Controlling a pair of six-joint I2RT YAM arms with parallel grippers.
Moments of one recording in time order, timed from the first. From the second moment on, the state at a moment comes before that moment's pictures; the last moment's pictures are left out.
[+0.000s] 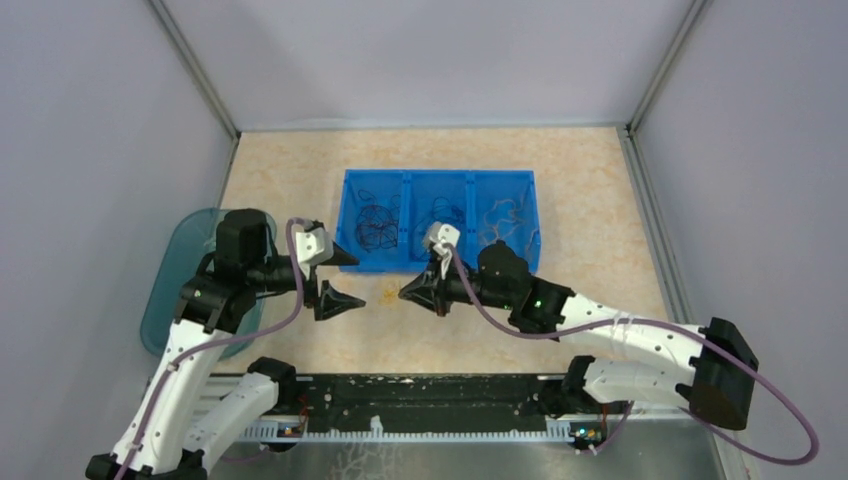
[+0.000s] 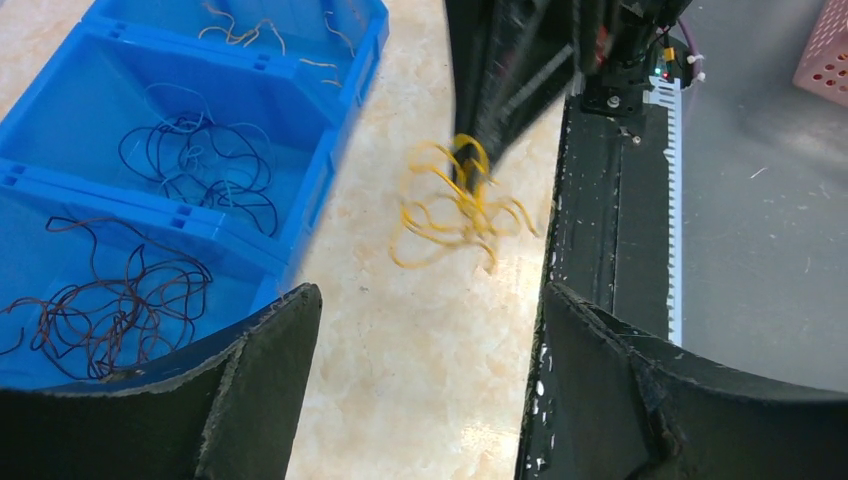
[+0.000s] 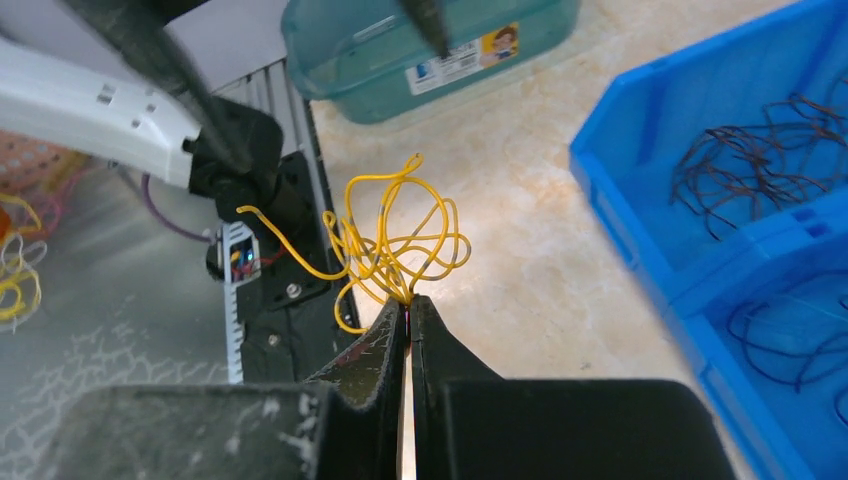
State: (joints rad) left arm -0.32 0.76 0.96 -0.75 0.97 0.47; right arm 1.07 1.06 0.70 0.19 -0.27 0.19
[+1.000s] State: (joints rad) left arm -0.31 0.95 1.04 -0.71 0.59 0.32; right arm 0.43 1.29 1.01 -0.32 0.23 0.32
